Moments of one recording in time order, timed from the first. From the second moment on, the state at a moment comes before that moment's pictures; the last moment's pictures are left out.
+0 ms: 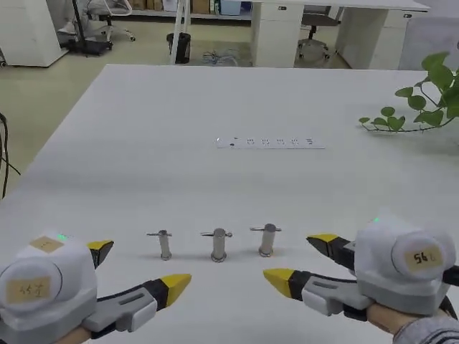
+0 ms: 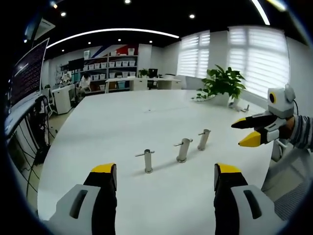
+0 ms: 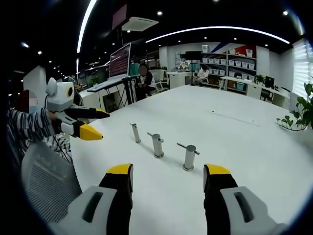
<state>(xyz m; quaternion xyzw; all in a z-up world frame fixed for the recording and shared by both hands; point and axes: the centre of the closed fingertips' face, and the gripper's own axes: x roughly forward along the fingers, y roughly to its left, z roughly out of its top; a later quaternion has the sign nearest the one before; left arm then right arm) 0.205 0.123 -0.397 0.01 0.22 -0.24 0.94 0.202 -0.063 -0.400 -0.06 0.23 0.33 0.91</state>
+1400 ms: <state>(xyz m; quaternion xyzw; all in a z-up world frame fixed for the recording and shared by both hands) 0.198 0.132 -0.409 0.02 0.24 -0.21 0.95 0.200 -0.059 -0.403 -0.03 0.22 0.30 0.93</state>
